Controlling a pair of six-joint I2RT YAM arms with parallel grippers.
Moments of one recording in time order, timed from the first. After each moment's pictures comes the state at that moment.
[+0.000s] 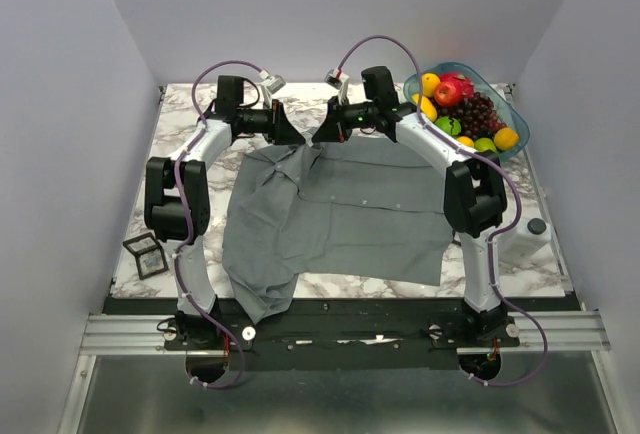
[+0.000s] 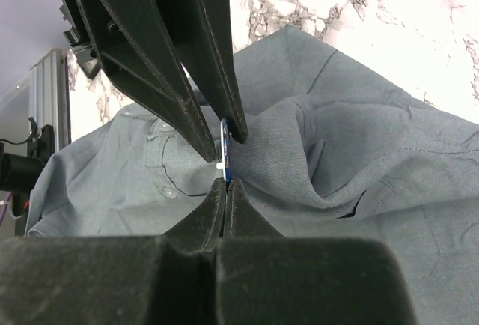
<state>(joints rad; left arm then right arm) -0.12 2.00 1.55 -0.22 1.17 0.01 0.46 2.17 1.85 -0.23 -0.90 0.03</state>
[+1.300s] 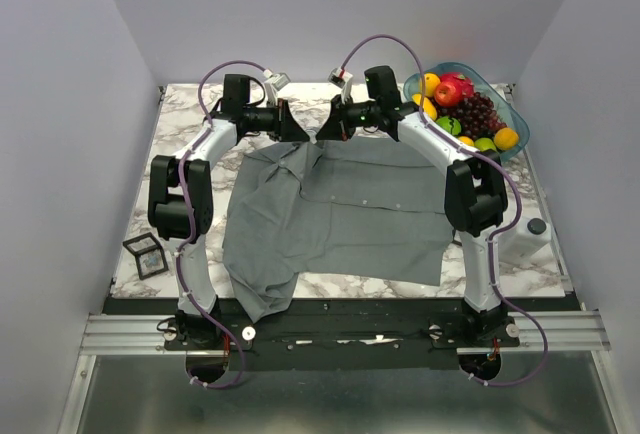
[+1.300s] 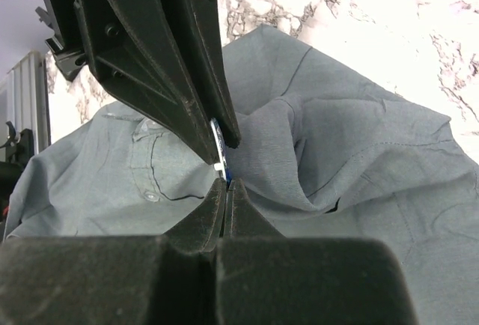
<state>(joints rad) -0.15 2.02 1.56 -0.18 1.08 -0.10 0.45 2.17 1.85 -0.23 -0.87 0.01</state>
